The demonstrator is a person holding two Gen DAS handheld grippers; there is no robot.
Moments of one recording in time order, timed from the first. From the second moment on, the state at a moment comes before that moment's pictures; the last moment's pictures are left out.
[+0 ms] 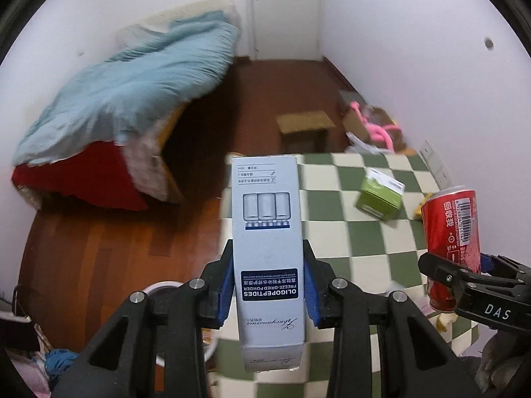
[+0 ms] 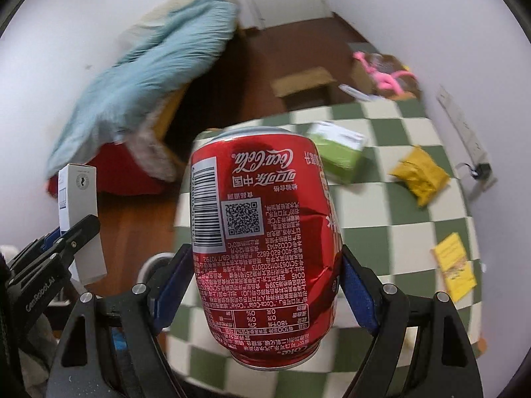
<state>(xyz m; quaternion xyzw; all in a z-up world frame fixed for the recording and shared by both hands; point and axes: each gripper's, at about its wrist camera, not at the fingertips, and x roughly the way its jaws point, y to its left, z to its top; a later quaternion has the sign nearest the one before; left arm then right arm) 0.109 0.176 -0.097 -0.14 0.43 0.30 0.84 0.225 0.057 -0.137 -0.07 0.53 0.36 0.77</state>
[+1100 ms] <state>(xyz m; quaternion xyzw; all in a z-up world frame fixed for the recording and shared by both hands) -0.111 0.396 -0.309 -0.39 0.50 0.35 0.69 0.003 0.348 -0.386 -0.24 0.64 0.42 0.59</state>
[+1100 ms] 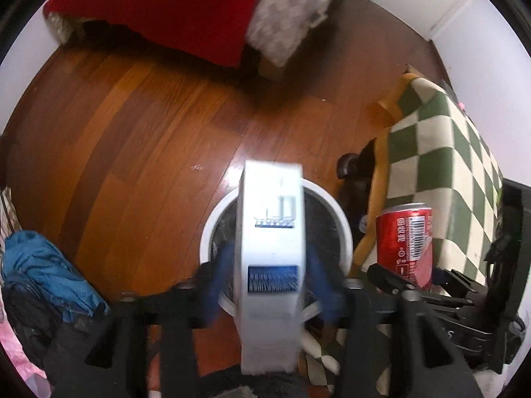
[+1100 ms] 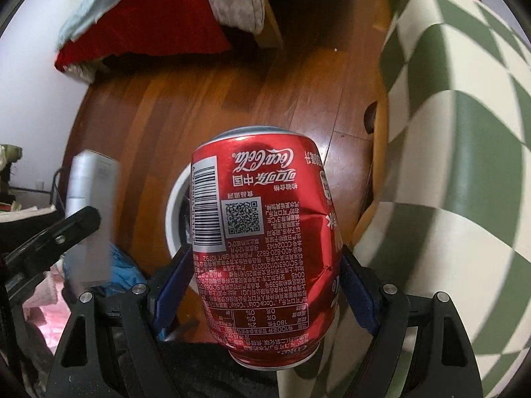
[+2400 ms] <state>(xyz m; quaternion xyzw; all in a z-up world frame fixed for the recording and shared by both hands) -0.167 0.294 -0.185 -0.28 0.45 0.46 0.71 -0.025 0.254 -0.229 -0.26 0.55 0.46 0.65</state>
